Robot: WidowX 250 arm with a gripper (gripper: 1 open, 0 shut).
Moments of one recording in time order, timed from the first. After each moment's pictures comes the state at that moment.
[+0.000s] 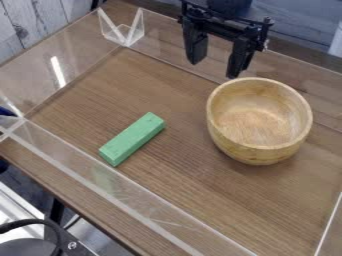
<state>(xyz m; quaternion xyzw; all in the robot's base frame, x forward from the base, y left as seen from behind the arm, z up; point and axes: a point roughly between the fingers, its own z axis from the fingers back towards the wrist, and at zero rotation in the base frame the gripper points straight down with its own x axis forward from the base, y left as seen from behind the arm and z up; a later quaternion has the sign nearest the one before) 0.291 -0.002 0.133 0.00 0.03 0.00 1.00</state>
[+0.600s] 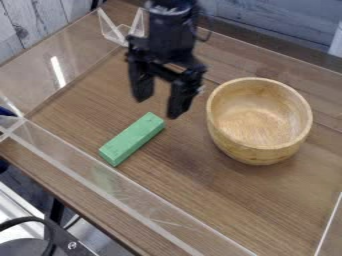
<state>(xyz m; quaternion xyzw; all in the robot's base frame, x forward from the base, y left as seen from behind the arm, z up) 0.227 0.046 0.103 0.00 0.06 -0.01 1.00</state>
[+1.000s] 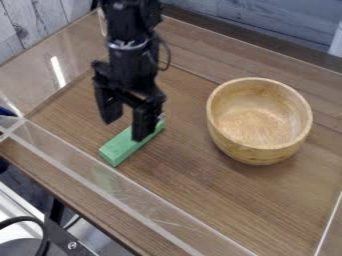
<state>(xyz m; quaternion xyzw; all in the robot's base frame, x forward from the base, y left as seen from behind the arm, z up) 0.203 0.067 0.072 0.01 0.05 -0.02 1.00</state>
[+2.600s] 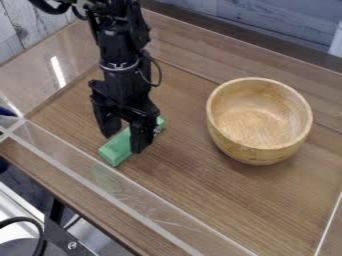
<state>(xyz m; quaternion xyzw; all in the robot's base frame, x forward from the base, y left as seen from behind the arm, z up) 0.206 0.070 0.048 -0.01 0.04 -0.01 1.00</state>
